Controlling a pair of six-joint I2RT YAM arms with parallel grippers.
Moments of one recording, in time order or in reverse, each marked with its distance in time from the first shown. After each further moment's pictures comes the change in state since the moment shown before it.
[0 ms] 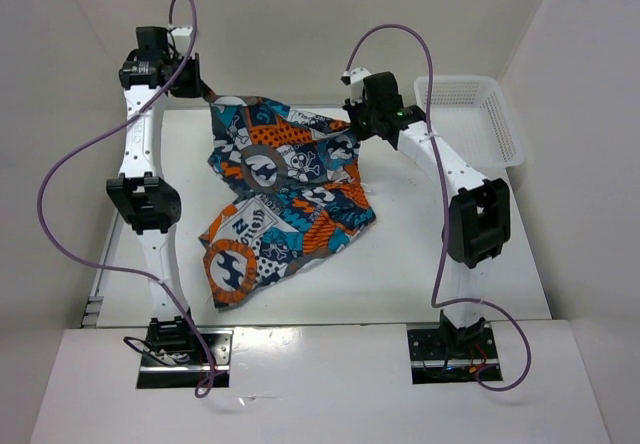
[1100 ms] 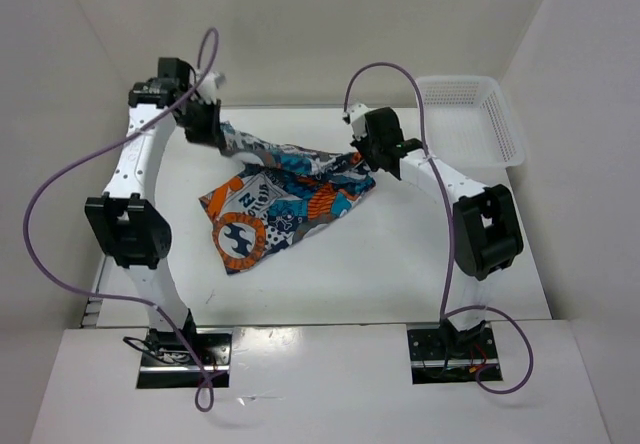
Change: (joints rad) left arm -0.095 -0.376 -0.522 -0.150 0.045 0.000; right arm 0.004 -0.093 -0.366 0.211 0.207 -0.230
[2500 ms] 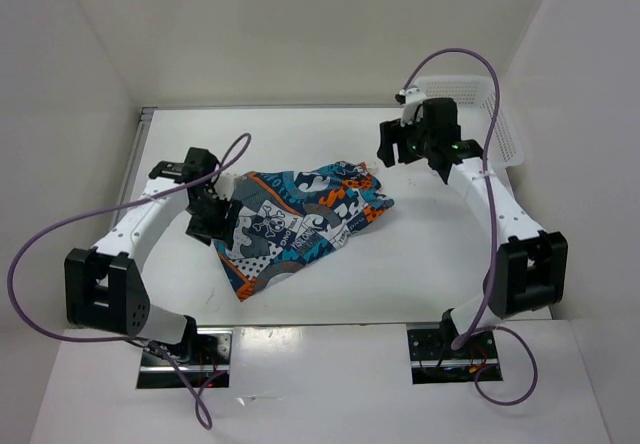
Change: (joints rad) left arm -0.184 -0.527 -0.994 -0.011 -0.155 0.001; right arm -0.200 -0.319 -0.106 -0.115 -0.353 0.234
